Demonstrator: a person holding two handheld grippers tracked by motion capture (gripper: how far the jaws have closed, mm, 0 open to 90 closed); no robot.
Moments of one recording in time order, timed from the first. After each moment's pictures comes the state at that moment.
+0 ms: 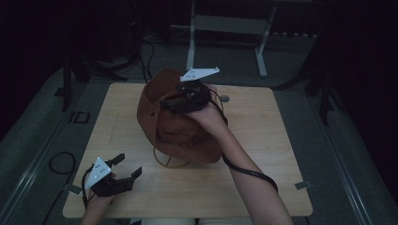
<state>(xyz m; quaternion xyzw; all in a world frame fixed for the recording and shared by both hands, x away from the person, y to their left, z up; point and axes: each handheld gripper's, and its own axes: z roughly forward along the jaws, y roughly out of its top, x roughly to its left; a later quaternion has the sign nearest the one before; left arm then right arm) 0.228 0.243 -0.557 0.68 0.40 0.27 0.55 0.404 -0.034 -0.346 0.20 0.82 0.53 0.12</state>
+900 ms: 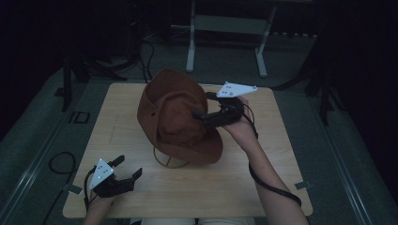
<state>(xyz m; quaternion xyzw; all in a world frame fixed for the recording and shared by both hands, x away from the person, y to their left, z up) 0.231 0.242 -0.570 0.68 0.41 0.28 0.53 0.382 -0.122 -0.365 0.19 0.80 0.54 0.17</state>
